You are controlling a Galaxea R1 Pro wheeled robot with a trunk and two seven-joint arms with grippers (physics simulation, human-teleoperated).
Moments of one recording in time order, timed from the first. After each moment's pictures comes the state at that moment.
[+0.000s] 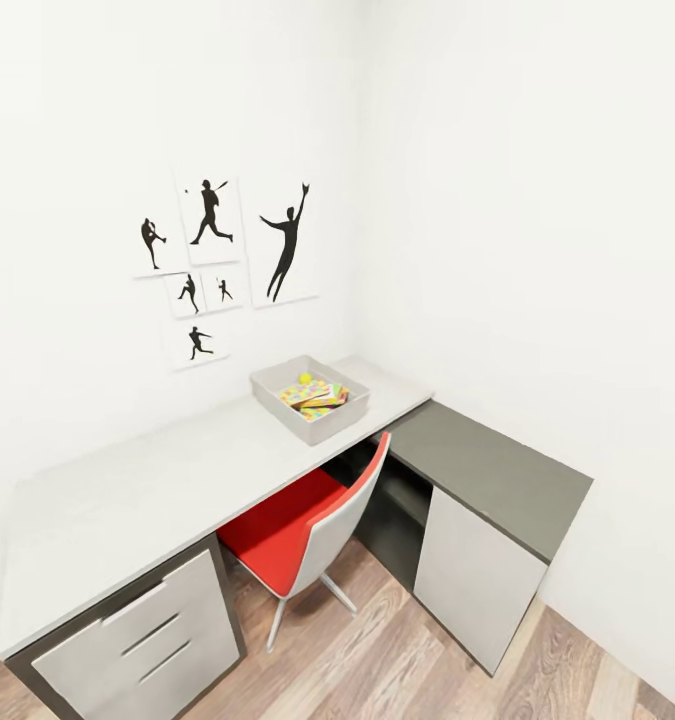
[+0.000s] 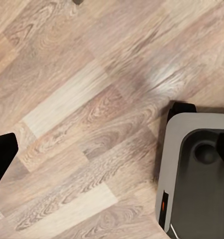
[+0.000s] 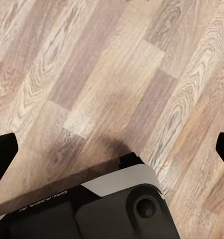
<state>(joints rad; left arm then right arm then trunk) -0.26 0.22 0.22 0.02 -0.17 -0.07 -0.02 -0.36 0.11 0.36 -0.08 -0.64 -0.13 -0.32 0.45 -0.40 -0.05</state>
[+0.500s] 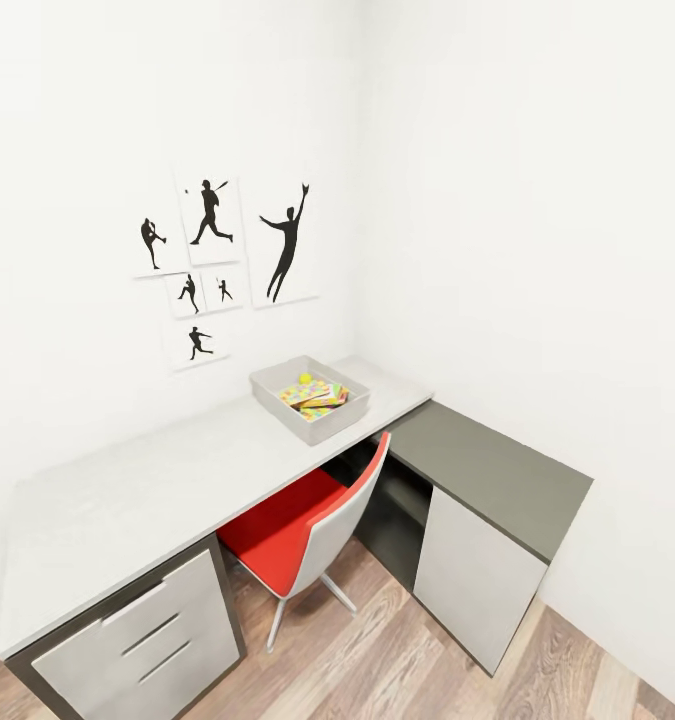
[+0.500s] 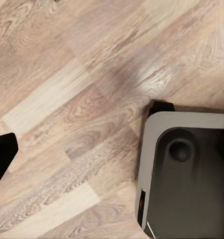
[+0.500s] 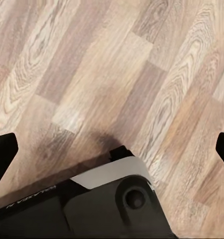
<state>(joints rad) -0.26 0.17 0.23 0.02 -0.17 -0.07 -0.02 -0.33 0.10 0.36 -0.05 -0.65 -0.18 -0.33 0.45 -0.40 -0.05</state>
